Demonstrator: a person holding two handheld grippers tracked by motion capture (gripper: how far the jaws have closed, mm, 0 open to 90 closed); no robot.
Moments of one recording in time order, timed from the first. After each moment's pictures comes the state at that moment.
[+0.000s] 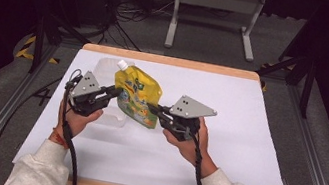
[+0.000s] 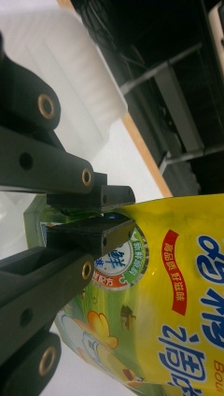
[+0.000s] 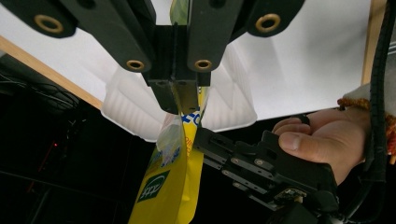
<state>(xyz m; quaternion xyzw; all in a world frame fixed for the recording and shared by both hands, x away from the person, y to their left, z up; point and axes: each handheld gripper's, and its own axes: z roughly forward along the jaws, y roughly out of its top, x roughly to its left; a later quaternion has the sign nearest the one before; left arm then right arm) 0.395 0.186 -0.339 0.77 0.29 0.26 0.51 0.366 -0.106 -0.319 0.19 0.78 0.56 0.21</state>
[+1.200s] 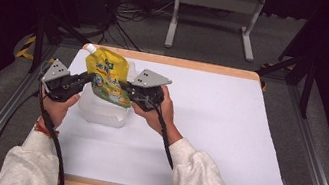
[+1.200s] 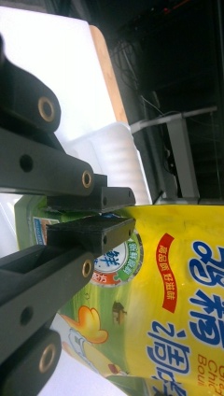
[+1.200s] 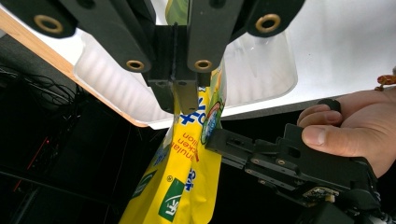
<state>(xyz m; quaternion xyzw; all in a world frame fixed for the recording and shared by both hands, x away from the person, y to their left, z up) 0.430 0.260 -0.369 0.71 0.39 0.28 0.52 0.436 -0.019 -0.331 0.17 0.79 0.55 0.22</state>
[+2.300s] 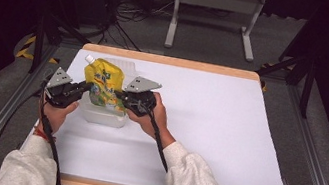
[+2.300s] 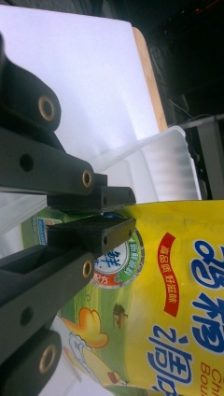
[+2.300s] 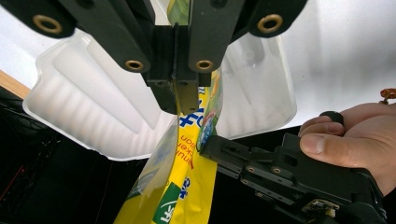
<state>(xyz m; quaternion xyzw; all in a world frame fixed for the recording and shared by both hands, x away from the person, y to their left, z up) 0.431 0.264 -0.397 0.74 0.41 0.26 0.47 0.442 -0.003 -0.366 0.19 0.81 0.52 0.18</state>
